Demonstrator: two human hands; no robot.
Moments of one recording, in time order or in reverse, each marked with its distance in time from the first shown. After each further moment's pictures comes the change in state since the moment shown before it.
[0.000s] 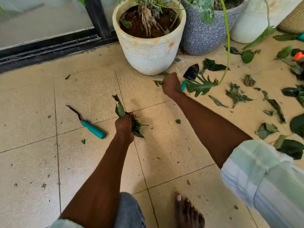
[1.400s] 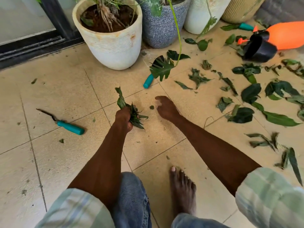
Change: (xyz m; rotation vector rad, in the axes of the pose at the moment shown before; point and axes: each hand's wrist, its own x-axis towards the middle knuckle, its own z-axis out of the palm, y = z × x) left_hand -0.052 -0.040 0.042 0.080 -0.327 -0.093; right_hand -0.167 0.101 -0.034 0.258 -0.118 0.040
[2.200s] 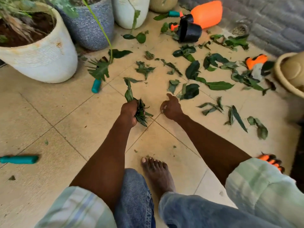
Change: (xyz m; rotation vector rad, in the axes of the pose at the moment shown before) left_hand -0.055 -0.094 0.138 0.387 -0.305 -0.101; right_hand -0.103 0.150 -0.096 -0.181 0.216 0.268
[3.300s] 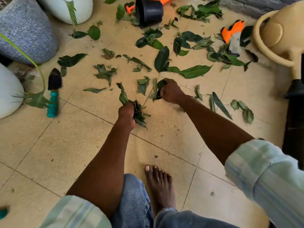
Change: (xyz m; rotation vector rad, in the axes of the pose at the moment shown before) left_hand 0.070 -0.040 0.116 0.171 0.044 -0.137; right_hand 0.070 0.116 -0.076 -0.184 -0.151 0.070
